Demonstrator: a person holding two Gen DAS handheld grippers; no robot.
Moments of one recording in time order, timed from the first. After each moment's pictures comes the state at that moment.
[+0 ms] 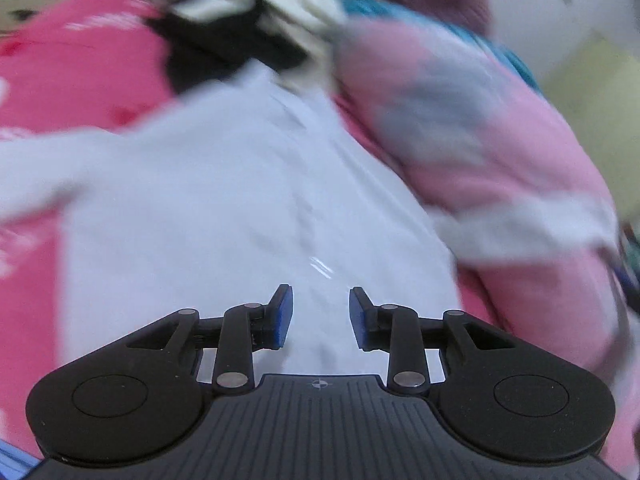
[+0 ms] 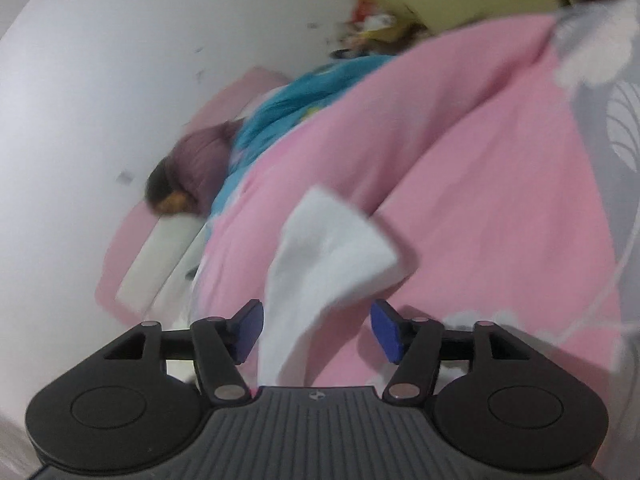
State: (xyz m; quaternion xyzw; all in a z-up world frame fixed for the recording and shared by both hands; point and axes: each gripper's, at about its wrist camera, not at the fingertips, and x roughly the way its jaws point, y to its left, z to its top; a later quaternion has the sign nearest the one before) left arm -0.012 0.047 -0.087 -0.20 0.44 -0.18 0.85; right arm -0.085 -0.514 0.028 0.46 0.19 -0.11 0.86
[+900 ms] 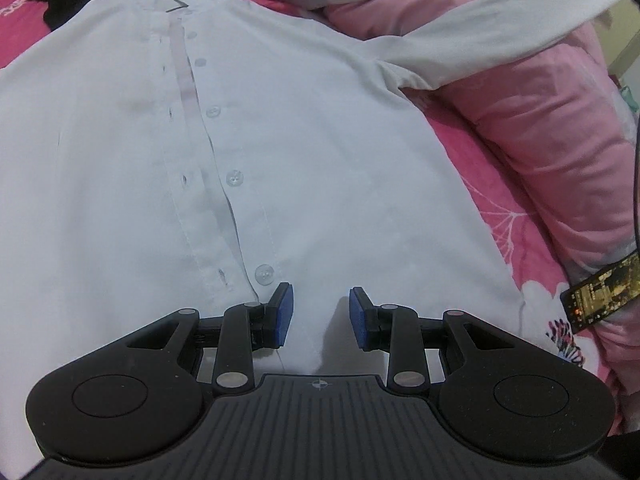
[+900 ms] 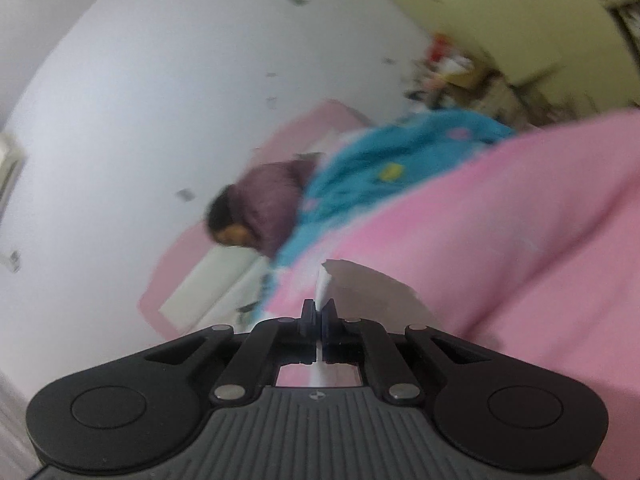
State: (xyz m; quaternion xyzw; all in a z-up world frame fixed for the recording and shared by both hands) left arm -0.045 -0.039 -0.153 -0.06 0.51 -0.25 0.82; right arm -0.023 -0.526 0.112 0.38 0.11 -0.01 0.92
